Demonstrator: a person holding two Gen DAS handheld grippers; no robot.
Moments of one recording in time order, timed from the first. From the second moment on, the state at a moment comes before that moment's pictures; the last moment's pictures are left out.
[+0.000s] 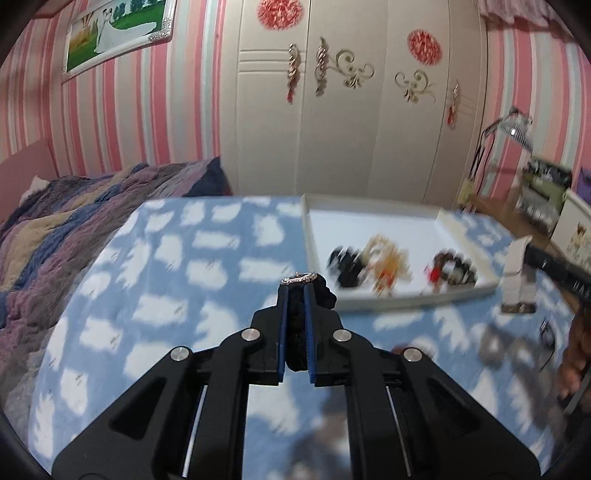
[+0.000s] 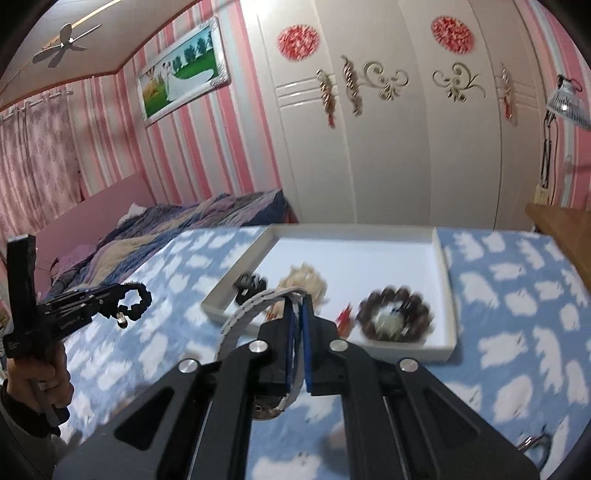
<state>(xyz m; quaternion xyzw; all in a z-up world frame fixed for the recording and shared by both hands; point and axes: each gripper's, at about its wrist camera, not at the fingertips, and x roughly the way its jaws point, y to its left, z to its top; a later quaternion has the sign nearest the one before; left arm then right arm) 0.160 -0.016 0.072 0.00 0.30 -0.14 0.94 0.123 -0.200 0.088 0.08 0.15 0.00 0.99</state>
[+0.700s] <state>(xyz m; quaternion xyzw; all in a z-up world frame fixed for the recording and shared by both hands) 0.243 -0.125 0.034 0.00 0.31 -0.20 0.93 0.208 -0.254 0.046 0.09 0.18 -0.06 0.98</state>
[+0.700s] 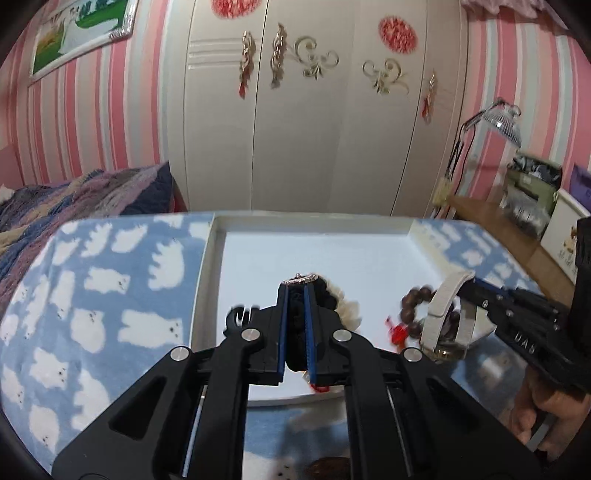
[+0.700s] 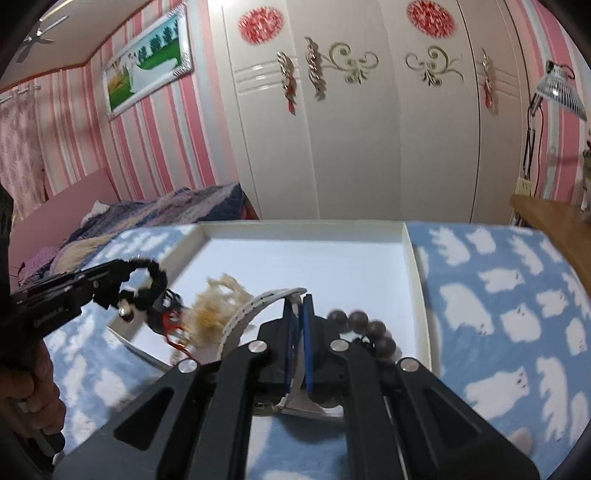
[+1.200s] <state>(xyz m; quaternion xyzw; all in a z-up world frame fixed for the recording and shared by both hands) 0.256 -0.134 0.010 0.00 0.32 -0.20 0.93 0.215 -0.252 0.046 0.08 0.19 -0.06 0.98</state>
